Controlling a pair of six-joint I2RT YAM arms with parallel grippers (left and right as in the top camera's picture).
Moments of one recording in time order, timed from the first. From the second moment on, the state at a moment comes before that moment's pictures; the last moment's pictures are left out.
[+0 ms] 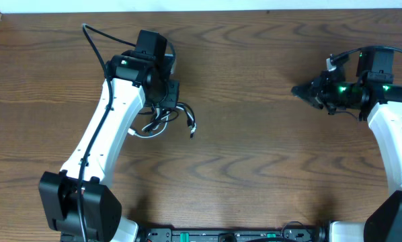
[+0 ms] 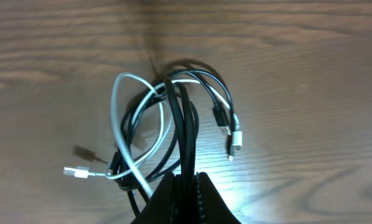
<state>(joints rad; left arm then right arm) -0.25 1.68 1.50 -1.12 0.07 -0.09 -0.12 1.54 1.18 -0.72 -0.80 0.51</state>
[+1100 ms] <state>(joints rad) -0.65 1.70 1.50 -1.11 0.18 0.15 -0.14 1.54 1.18 -0.82 -0.73 0.32</state>
